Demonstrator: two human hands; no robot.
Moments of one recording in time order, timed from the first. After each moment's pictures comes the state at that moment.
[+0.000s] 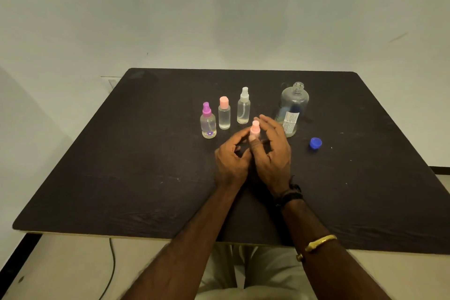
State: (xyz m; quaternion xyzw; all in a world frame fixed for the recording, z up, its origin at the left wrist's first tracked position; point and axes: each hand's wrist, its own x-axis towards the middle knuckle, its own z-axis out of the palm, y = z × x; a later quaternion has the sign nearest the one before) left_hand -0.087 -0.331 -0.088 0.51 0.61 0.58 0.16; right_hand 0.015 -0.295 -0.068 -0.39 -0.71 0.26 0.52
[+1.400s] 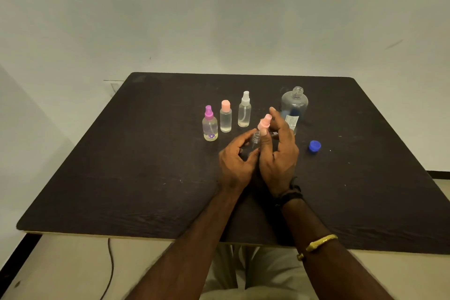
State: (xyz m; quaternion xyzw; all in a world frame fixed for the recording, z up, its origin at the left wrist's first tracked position) left_hand -0.085 -0.334 -0.084 0.54 0.60 0.56 0.16; right_hand 0.012 -0.305 -0.052 -0.41 -0.66 0.20 0.59
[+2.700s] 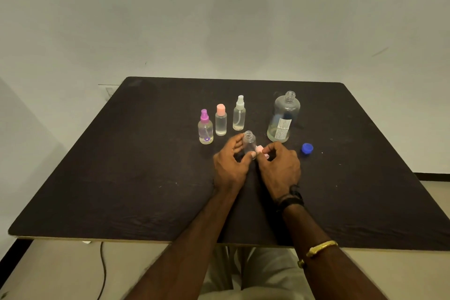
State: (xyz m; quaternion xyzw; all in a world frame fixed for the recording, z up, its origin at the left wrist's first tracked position) left_hand -0.081 -0.335 -0.079 0.49 0.61 0.58 0.21; right_hand 0.036 -0.296 -0.068 -0.64 -0.66 0.20 0.33
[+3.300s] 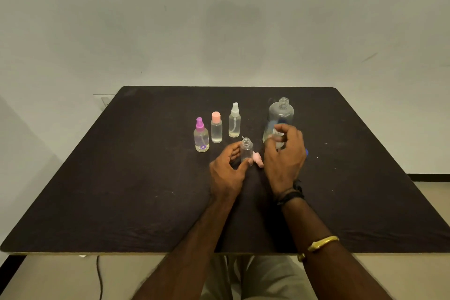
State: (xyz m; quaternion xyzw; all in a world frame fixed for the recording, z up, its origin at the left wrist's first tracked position) left_hand -0.080 -0.336 -0.077 0.49 0.60 0.59 0.22; right_hand 0.030 -0.286 -0.038 -0.53 -0.58 0.17 0.60
